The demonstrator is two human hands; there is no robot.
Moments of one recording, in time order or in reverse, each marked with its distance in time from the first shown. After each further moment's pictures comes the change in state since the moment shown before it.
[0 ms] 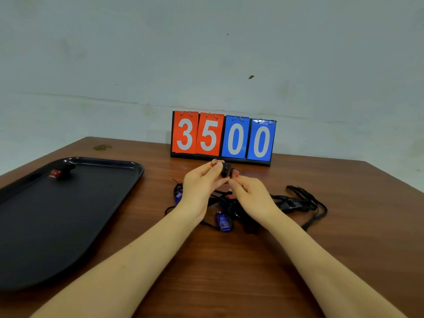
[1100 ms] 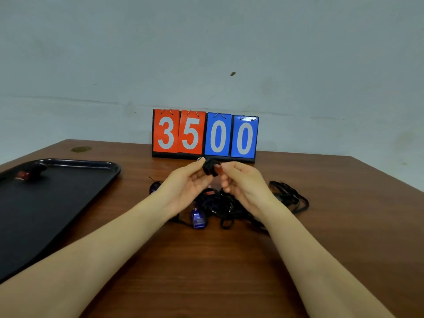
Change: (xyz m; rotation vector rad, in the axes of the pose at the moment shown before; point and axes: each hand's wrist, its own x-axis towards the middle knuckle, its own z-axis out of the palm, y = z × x) left_hand 0.011 -0.008 0.003 -0.245 -0.192 -0.278; right_hand -0.005 0.001 -0.033 0.817 0.010 0.224
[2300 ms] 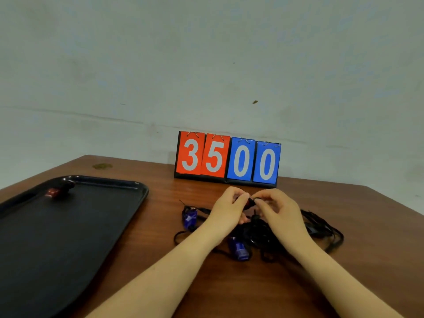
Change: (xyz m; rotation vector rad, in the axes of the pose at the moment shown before) left_hand 0.012 -0.006 -0.008 0.900 -0.010 0.226; right_hand 0.001 0.016 0.015 -0.817 0.265 -0.392
